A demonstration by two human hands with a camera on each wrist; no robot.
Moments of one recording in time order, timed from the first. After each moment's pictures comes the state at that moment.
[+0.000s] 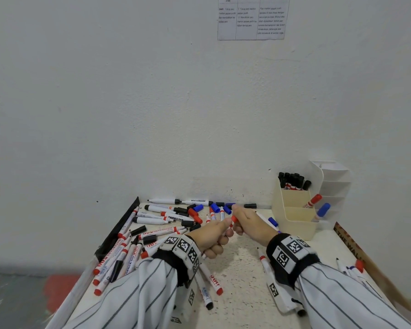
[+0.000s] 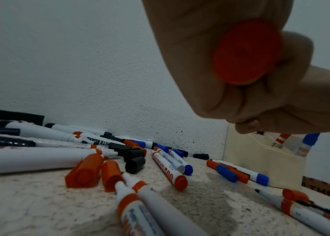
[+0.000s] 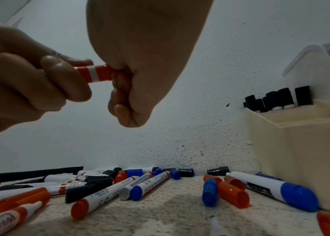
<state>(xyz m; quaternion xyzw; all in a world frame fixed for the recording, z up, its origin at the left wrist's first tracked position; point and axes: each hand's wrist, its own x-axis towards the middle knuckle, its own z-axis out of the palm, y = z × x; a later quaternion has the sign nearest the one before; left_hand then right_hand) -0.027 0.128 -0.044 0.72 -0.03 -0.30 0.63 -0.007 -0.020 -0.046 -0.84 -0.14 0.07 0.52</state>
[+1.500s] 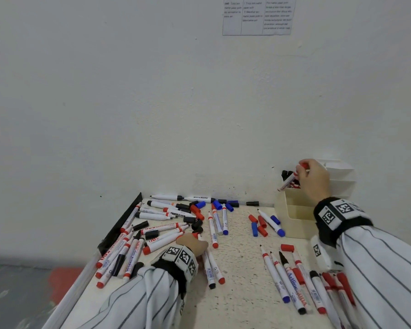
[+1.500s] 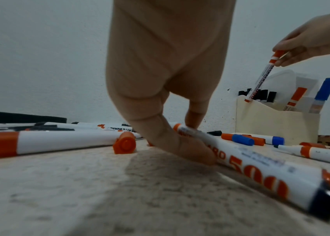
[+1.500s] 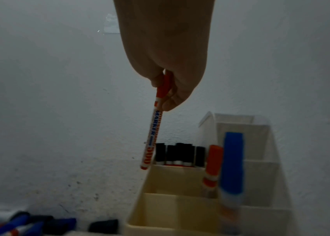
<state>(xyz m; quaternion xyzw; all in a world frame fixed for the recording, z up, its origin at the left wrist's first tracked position) -0.018 0.155 -0.101 0.91 0.17 -0.16 0.34 0.048 -0.132 0.011 -0.85 0.03 -0.34 0.41</state>
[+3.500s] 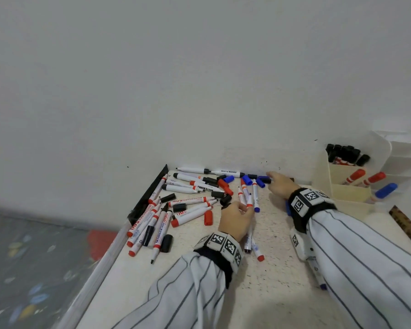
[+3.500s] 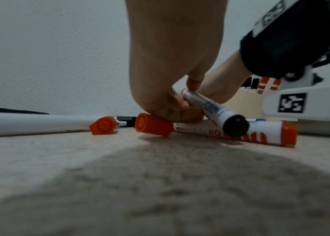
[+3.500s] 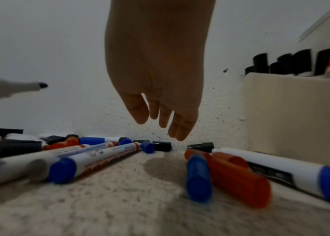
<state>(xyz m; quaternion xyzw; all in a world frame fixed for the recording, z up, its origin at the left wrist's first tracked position) -0.012 0.128 -0.117 0.84 0.07 0.00 0.54 0.088 -0.009 -0.072 -0.97 -0.02 0.09 0.24</state>
